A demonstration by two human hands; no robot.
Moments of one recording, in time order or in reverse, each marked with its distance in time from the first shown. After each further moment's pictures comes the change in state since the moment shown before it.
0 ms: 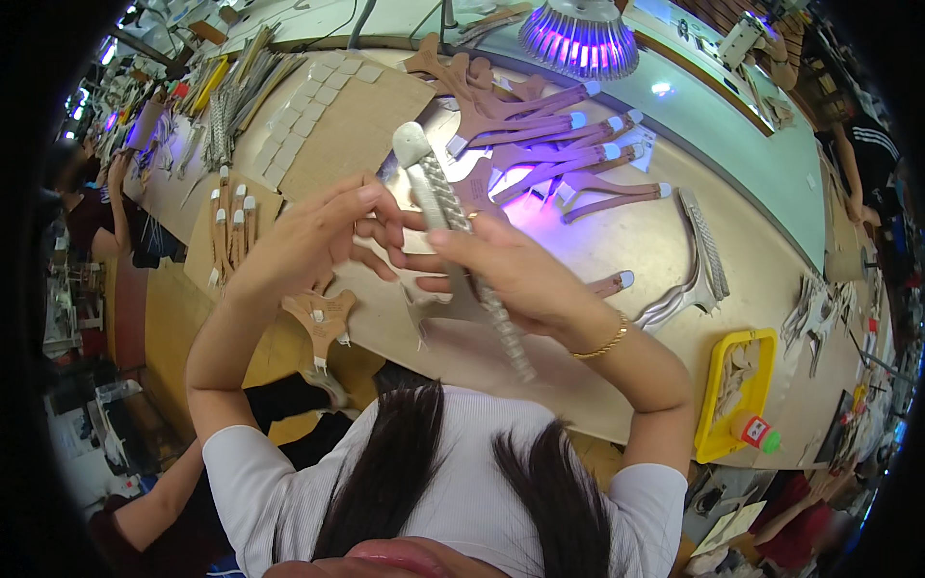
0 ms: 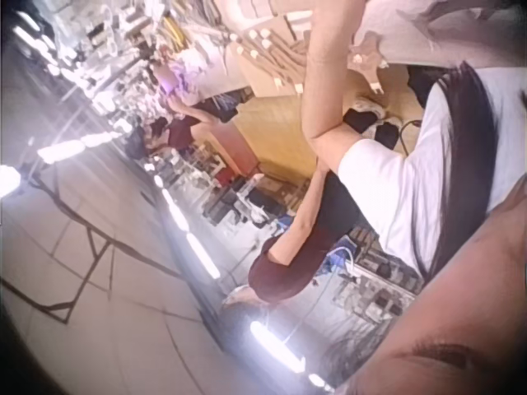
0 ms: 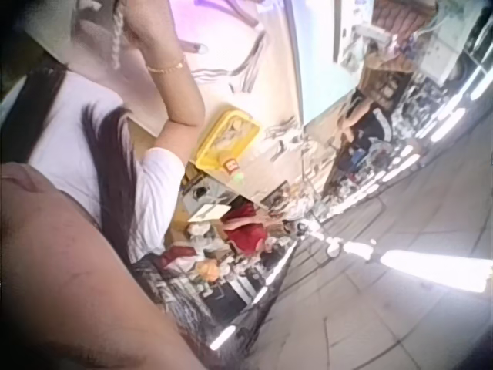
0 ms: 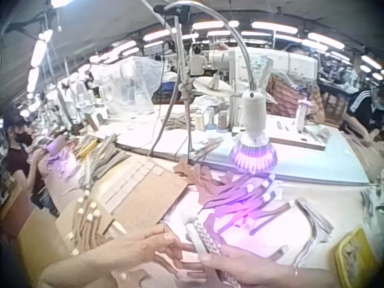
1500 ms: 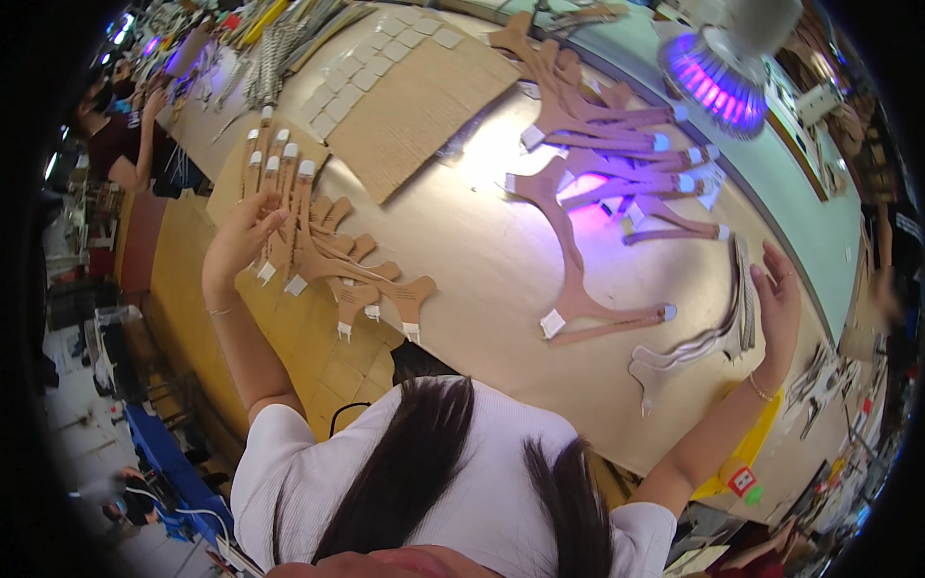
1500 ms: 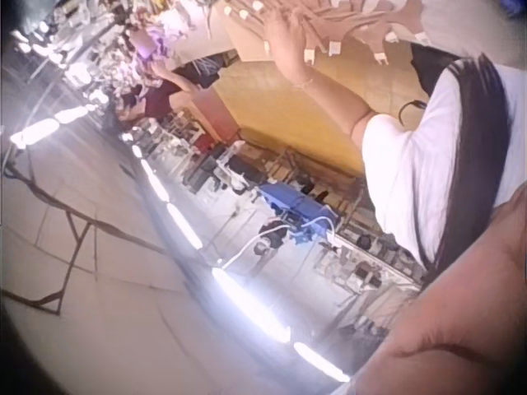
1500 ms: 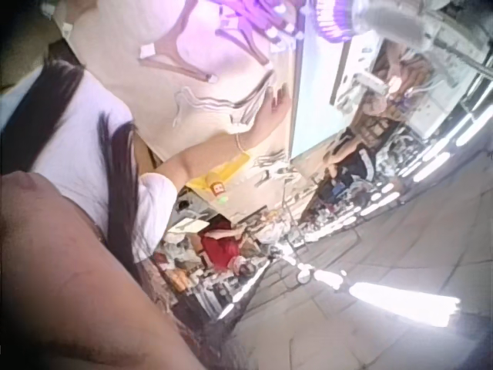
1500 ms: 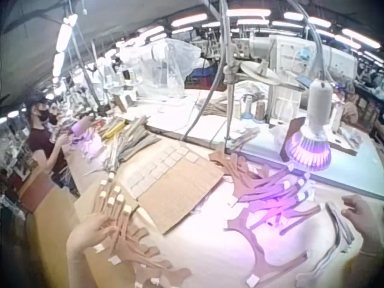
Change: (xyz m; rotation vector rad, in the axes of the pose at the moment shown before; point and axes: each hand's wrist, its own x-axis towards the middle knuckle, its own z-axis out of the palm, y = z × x) left_hand -0.113 -0.064 -0.136 0.902 0.749 -0.266; right_hand -0.142 -0.041 -0.222 -1.124 0.940 -0.170
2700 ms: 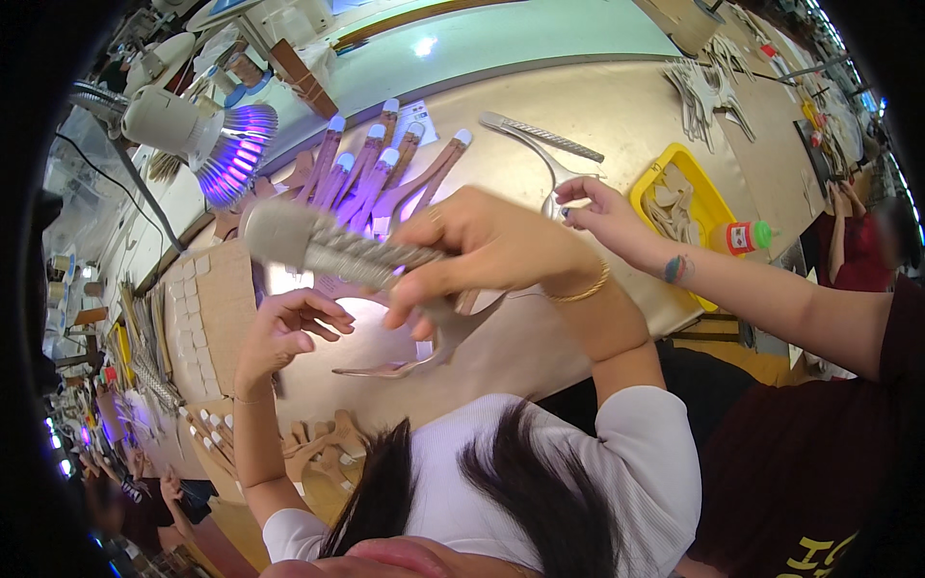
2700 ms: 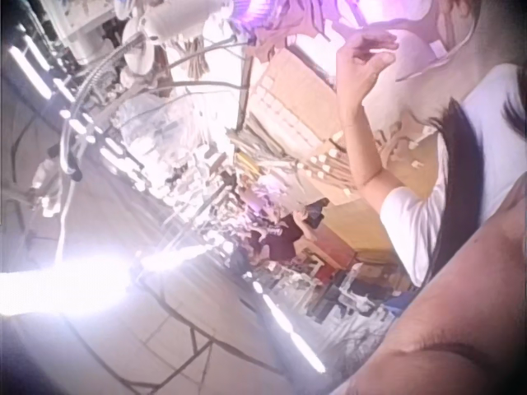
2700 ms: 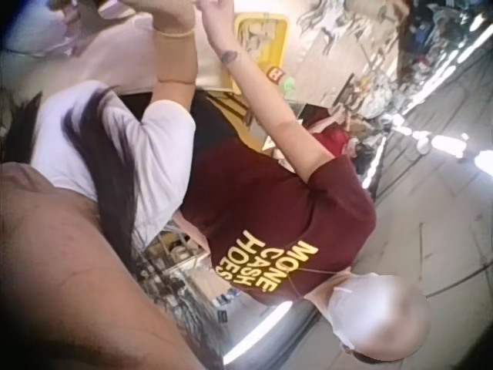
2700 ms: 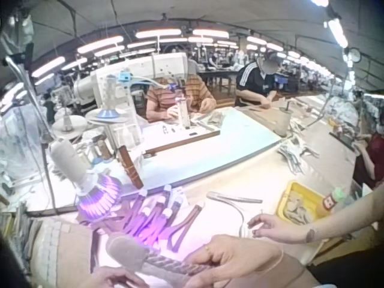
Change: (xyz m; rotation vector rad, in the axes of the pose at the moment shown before) left_hand 0.054 0.255 0.128 -0.593 -1.216 0.622; right_hand -0.083 -0.142 0.027 0.830 -0.484 0.047
